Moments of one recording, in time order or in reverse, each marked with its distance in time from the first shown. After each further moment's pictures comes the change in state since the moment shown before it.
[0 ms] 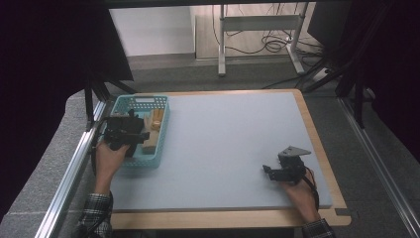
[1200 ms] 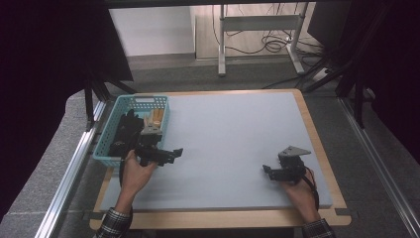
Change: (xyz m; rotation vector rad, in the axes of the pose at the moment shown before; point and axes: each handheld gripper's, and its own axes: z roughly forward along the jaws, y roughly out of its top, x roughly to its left) left arm -0.104 -0.012 0.009 -0.048 -0.217 0.180; right arm 0.000 0.000 0.000 0.000 0.000 -0.002
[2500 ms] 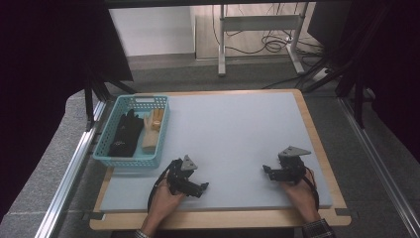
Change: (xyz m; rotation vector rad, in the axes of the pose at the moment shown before) left arm -0.071 -0.063 0.079 0.136 -0.046 0.185; right arm 0.000 0.000 0.000 0.000 -0.001 0.000
